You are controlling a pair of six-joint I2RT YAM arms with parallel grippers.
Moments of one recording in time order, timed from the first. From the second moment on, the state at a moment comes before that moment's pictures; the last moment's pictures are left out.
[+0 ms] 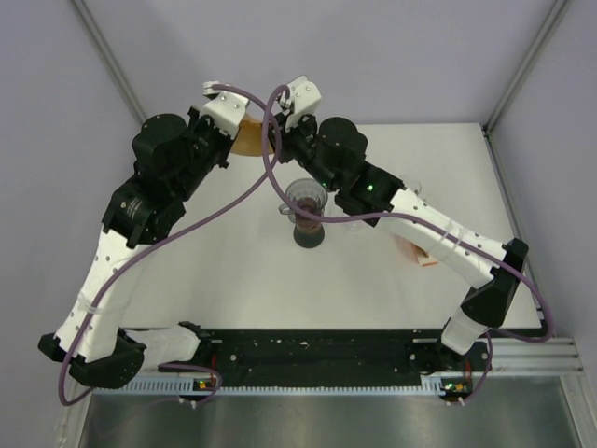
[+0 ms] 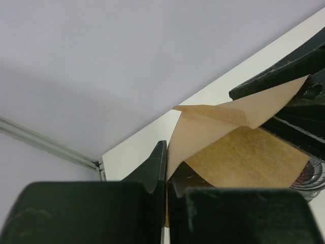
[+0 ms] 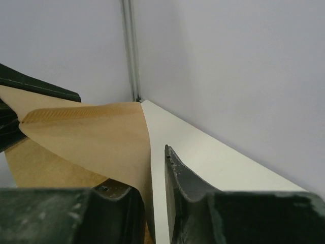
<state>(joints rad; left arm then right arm) -0.54 1.21 1.74 -0.61 -0.18 0.41 0.97 1.65 1.79 -0.02 0.27 -0.05</state>
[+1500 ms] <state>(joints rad) -0.53 1.24 1.77 -0.87 -0.11 0.16 0.94 1.55 1.70 -0.17 0.18 -0.11</state>
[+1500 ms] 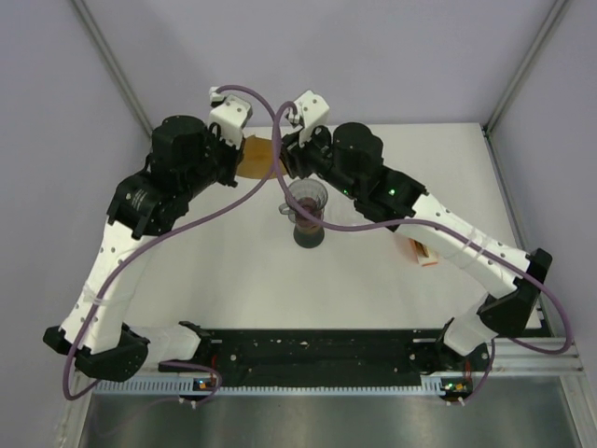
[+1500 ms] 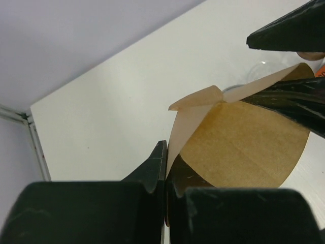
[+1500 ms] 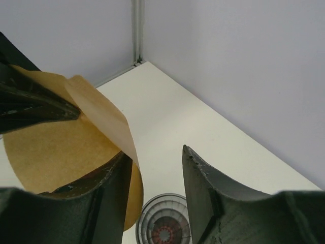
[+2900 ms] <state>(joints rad) -0.44 1.46 1.80 -0.91 0.18 -0.06 0.71 1.59 1.51 -0.40 -0.02 0.19</state>
